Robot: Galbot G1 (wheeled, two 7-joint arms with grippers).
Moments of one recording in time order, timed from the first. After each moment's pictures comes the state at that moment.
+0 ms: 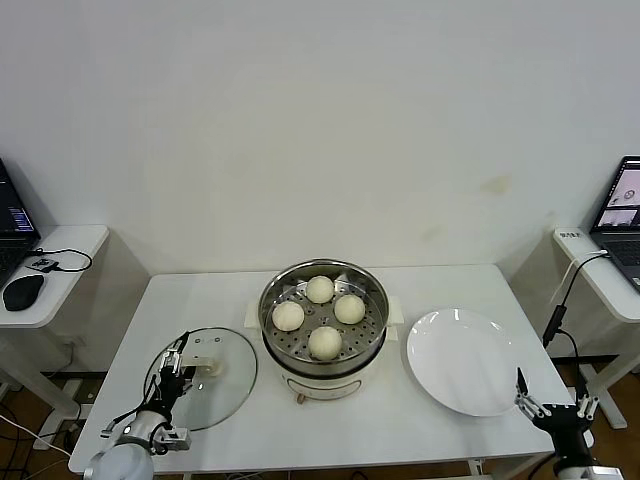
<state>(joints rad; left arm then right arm) 1.31 -1.11 -0.50 -1.53 1.13 -0.07 -0.14 -1.68 1.48 0.98 1.99 0.14 0.10 -0.17</state>
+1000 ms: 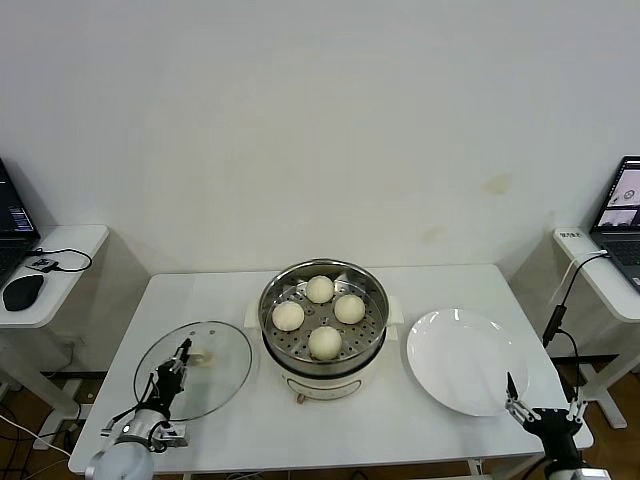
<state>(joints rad) 1.30 -1.12 -0.52 -1.50 1.13 -0.09 -0.22 -1.69 1.48 0.96 1.99 0.12 0.11 -0.18</state>
